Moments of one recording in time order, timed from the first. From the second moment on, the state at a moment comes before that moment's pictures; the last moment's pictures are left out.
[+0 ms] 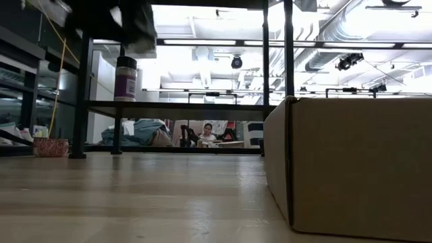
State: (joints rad) left arm -0.53 1.64 1.13 -1.24 -1.43 -1.87; right arm 0.40 1.29 1.16 -0.32 0.71 0.60
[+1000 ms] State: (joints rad) left arm -0.18 1.82 1.06 -1.01 -1.40 -1.85; right arm 0.41 1.29 1.16 -0.41 0.72 0.54
